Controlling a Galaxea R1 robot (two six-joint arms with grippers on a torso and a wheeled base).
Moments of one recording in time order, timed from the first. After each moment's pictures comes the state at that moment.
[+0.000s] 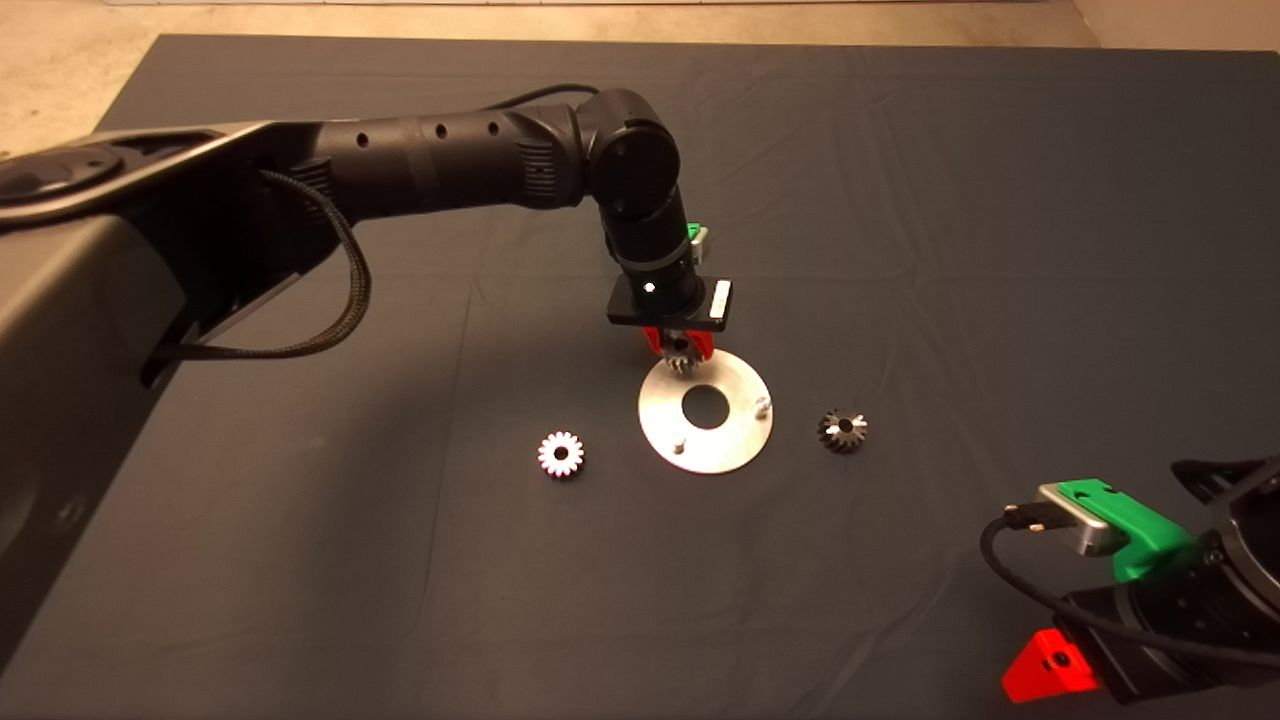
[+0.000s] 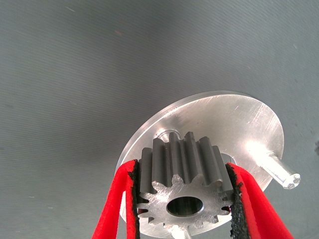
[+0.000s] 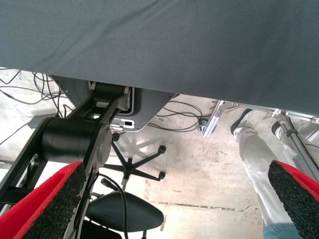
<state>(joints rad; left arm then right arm) -0.40 2.96 -1.61 0.12 1.24 -1.04 0.38 2.15 -0.34 0.02 -1.53 1.73</state>
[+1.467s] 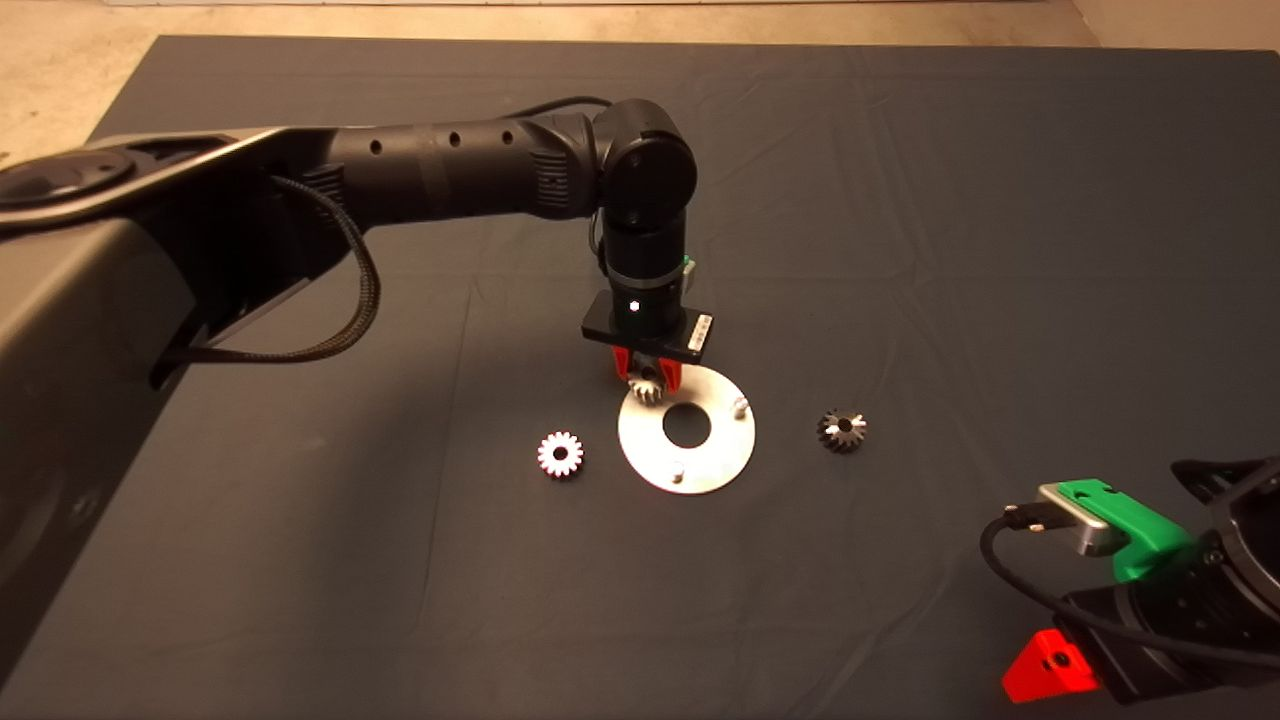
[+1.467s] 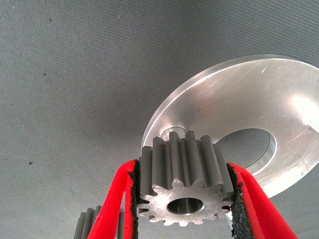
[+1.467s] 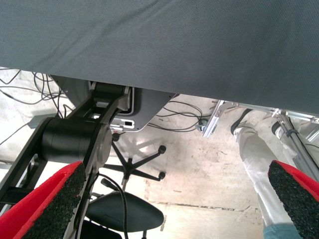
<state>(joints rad) -0.40 2.96 -1.57 0.11 1.47 -1.04 0.38 2.15 -0.34 0.02 -1.53 1.73</state>
